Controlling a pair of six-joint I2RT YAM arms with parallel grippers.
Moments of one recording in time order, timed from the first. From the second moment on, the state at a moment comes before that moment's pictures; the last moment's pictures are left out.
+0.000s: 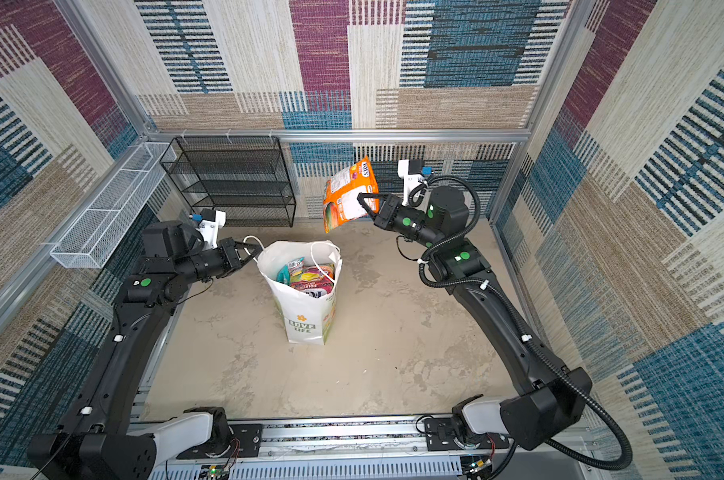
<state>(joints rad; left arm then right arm) -0.01 1.19 1.28 -0.58 0.71 -0.53 0.43 1.38 1.50 -0.06 -0.53 0.77</state>
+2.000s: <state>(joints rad) 0.00 1.17 1.27 -0.58 0.71 -0.55 0.74 1.69 1.81 -0.62 -0.39 0.35</state>
